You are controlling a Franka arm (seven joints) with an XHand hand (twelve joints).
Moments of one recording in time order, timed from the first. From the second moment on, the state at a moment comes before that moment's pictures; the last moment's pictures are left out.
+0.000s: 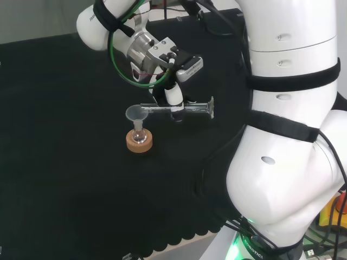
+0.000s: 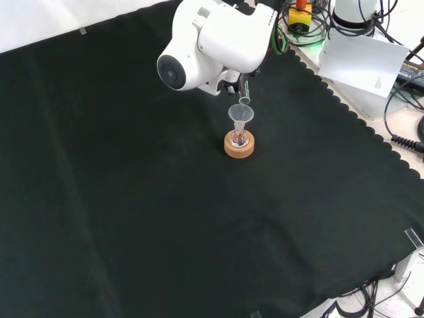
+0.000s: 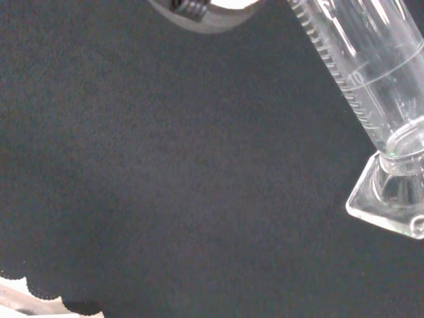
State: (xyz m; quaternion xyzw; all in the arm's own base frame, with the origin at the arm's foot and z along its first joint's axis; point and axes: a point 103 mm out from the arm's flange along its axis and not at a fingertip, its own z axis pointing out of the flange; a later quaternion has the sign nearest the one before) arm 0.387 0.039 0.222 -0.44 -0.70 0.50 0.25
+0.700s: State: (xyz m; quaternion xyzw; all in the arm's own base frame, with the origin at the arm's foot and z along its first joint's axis) arm 0.388 0.037 0.224 -0.44 -0.69 0.51 0.25
